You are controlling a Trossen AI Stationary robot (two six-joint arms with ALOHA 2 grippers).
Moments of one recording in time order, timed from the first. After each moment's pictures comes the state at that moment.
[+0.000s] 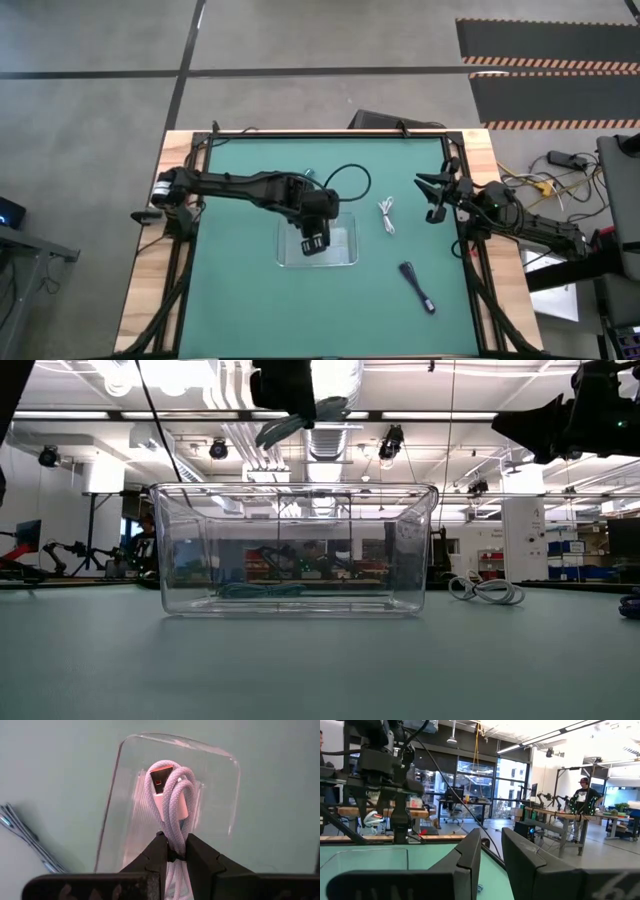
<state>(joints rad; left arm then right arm) -0.10 1.84 1.87 -1.17 -0.05 -0.31 -0.30 0.03 0.02 0.25 0.02 -0.13</state>
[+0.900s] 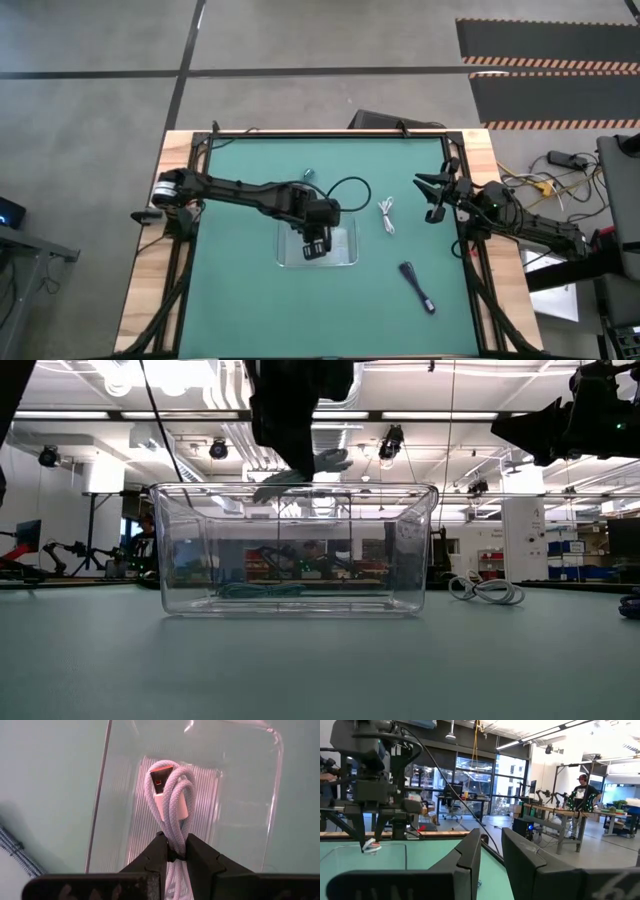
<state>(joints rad) -0.10 1.85 1.66 -0.98 -0.06 -0.28 -0.30 0.03 0.02 0.24 0.03 -0.13</state>
